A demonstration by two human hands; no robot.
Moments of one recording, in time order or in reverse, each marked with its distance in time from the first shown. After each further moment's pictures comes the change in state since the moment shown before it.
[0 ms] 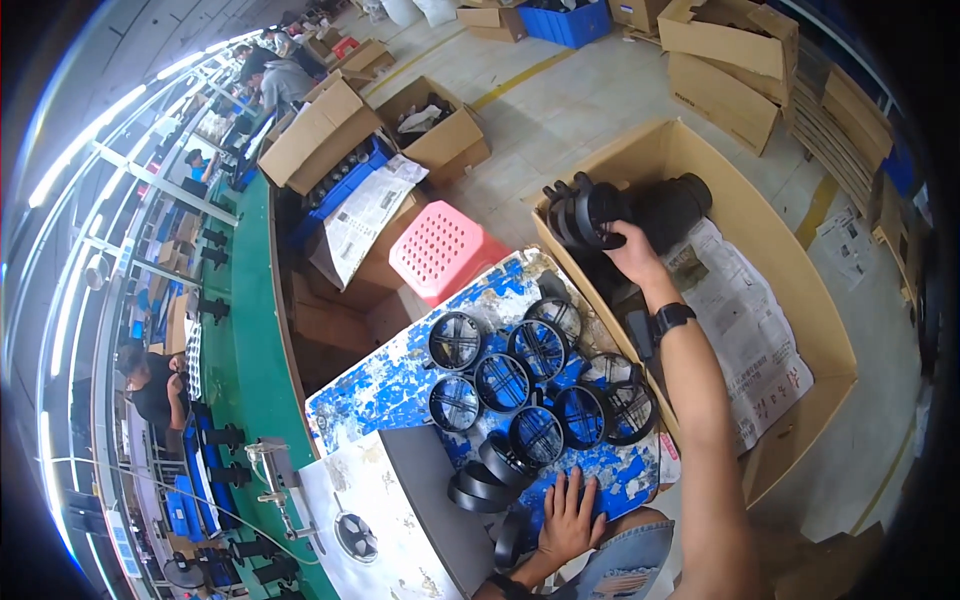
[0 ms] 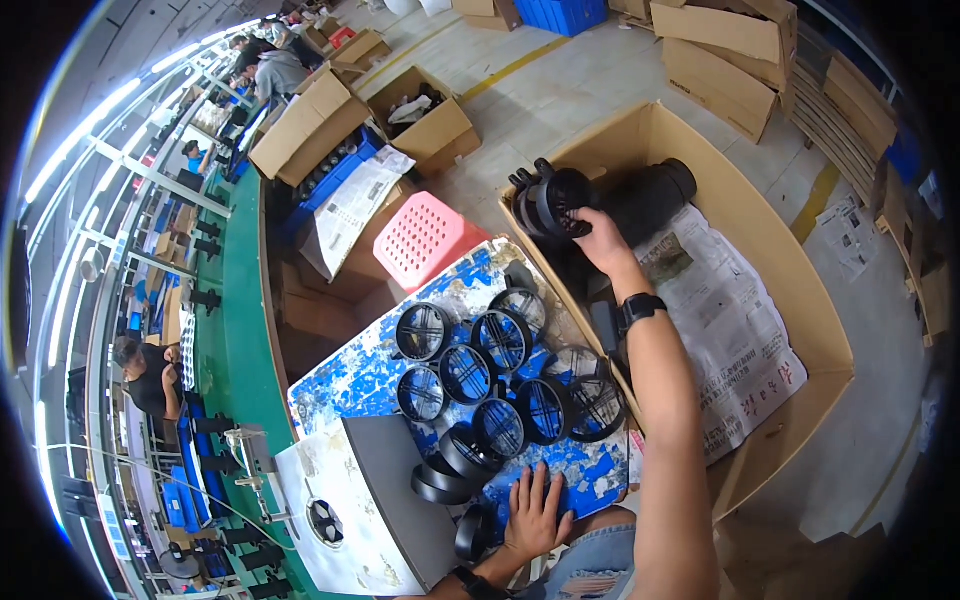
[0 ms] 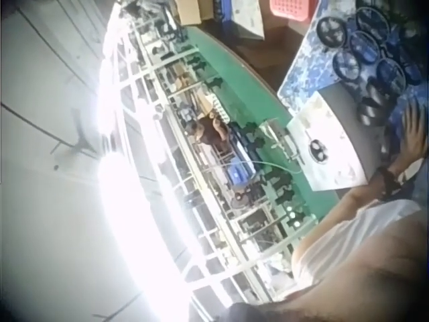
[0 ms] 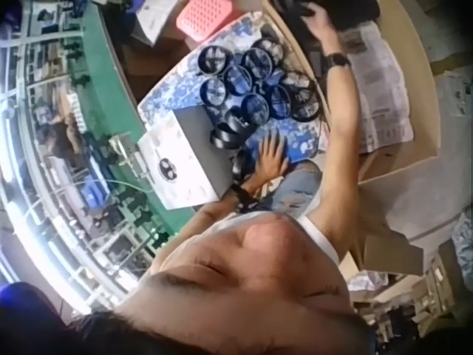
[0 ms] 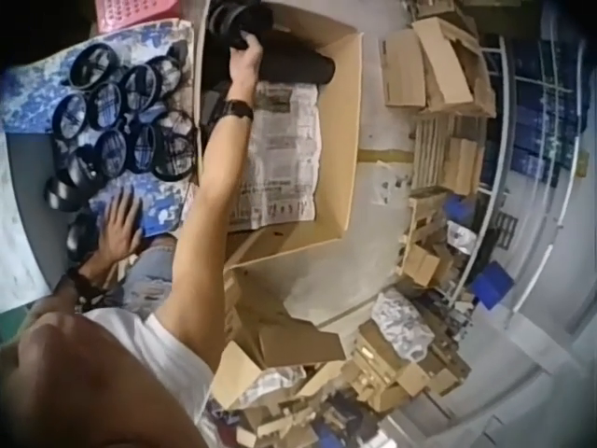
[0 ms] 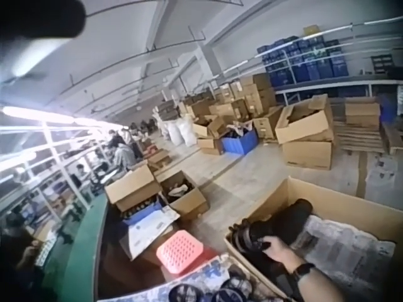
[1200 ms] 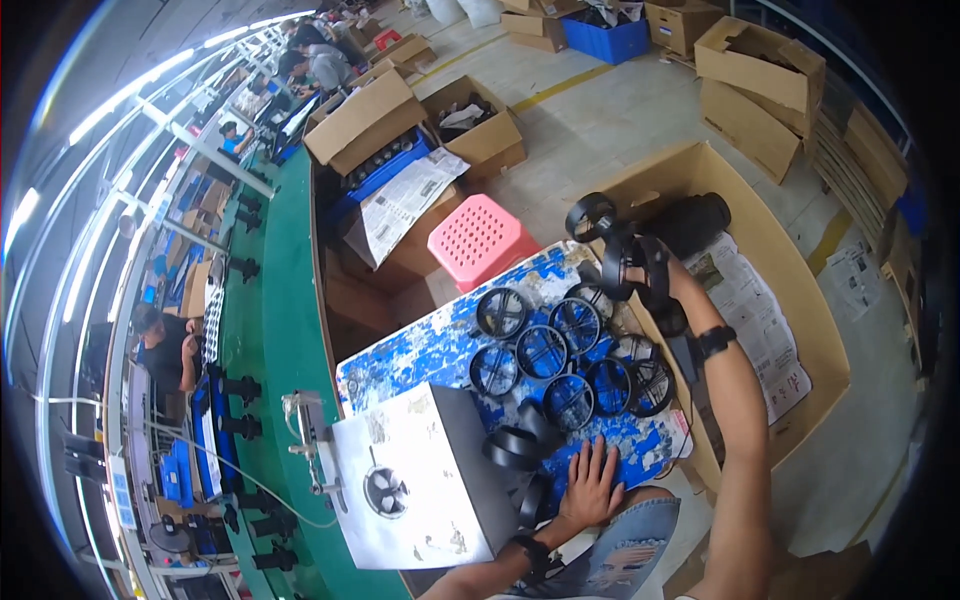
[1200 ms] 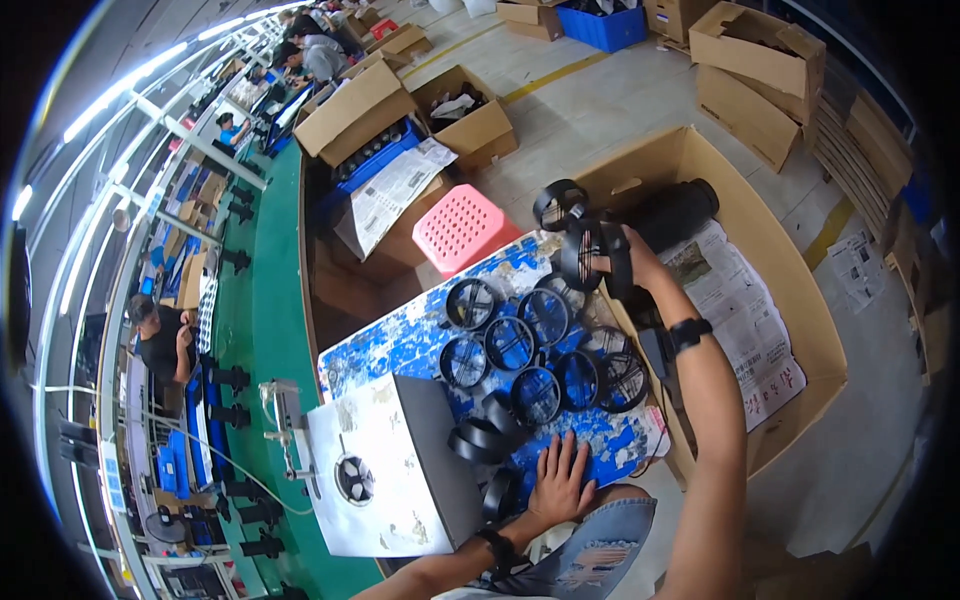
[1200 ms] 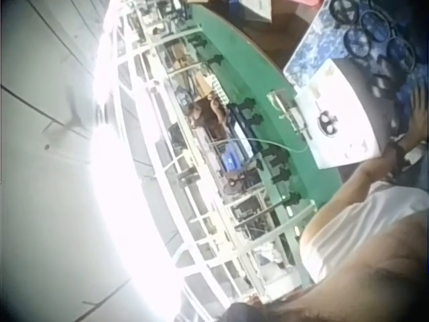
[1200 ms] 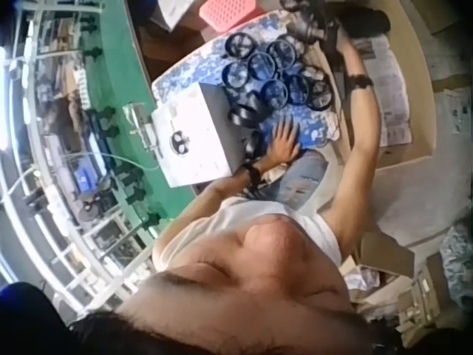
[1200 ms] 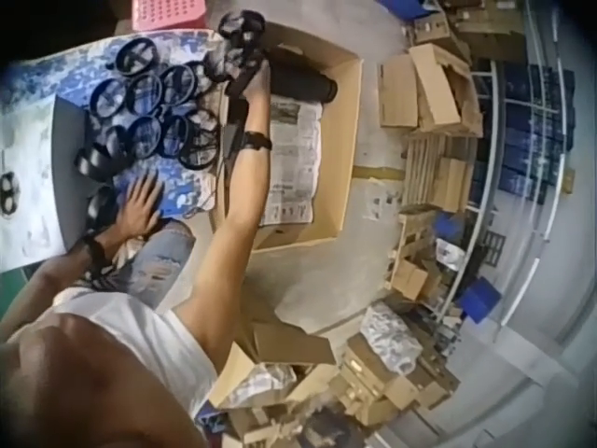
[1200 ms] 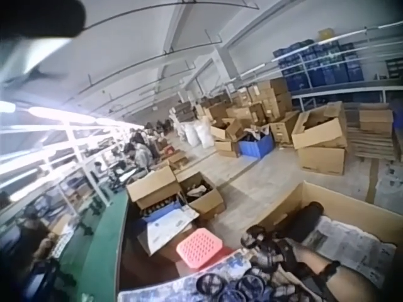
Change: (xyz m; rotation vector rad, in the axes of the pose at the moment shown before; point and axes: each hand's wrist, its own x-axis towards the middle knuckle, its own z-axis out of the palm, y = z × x) left_hand -0.004 0.003 -0.002 -0.010 0.075 0.042; right_hand -0.050 -0.135 0.015 -0.211 -0.342 -0.073
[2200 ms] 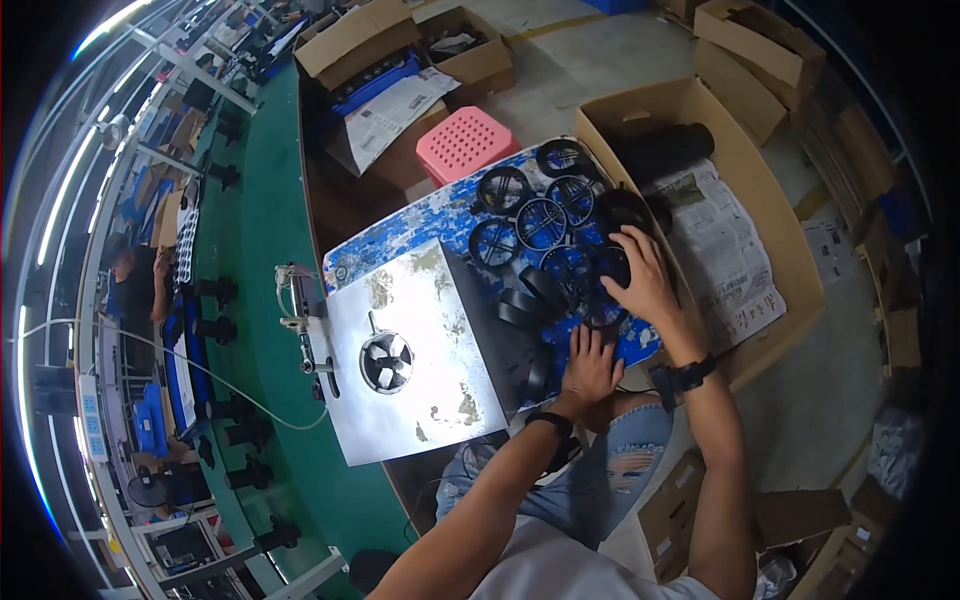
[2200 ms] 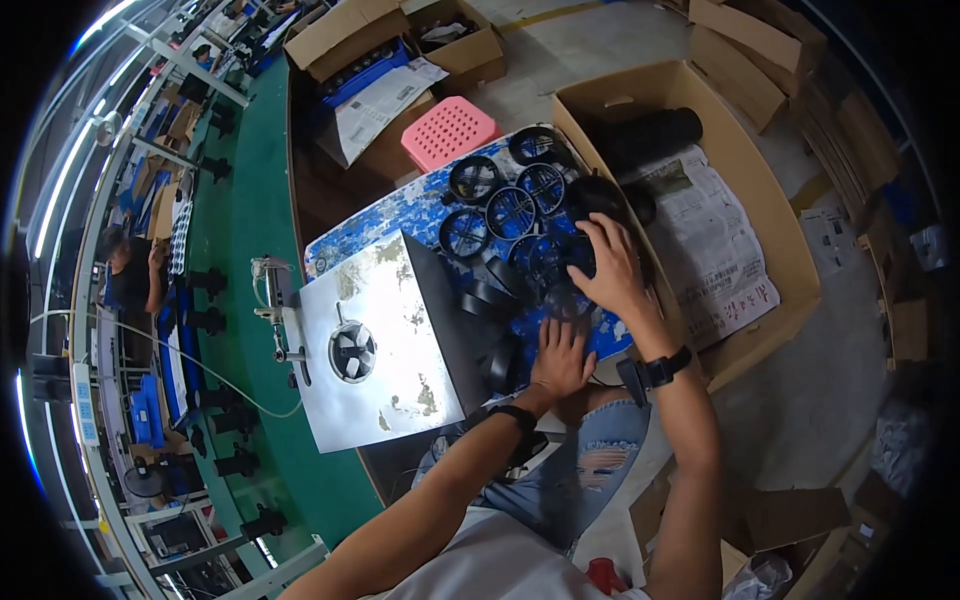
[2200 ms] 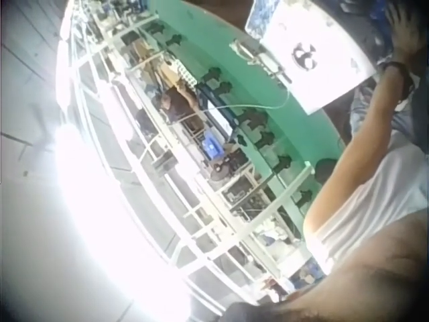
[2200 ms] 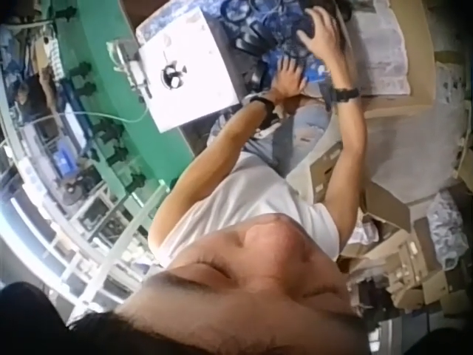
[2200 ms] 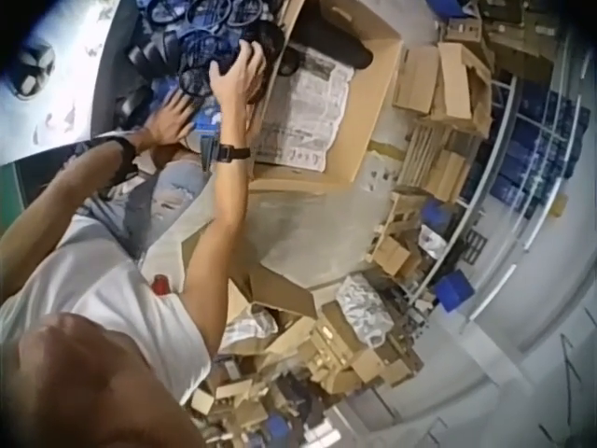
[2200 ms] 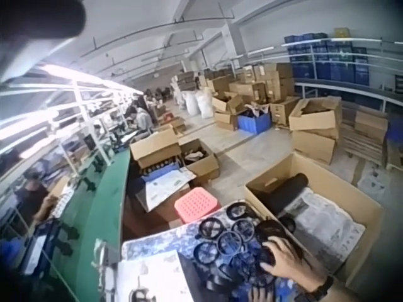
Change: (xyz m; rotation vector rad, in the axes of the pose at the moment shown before) left_hand -0.010 -0.006 0.013 0.039 0.066 0.014; right_hand -0.170 -0.100 0.145 -0.707 0.193 0.020
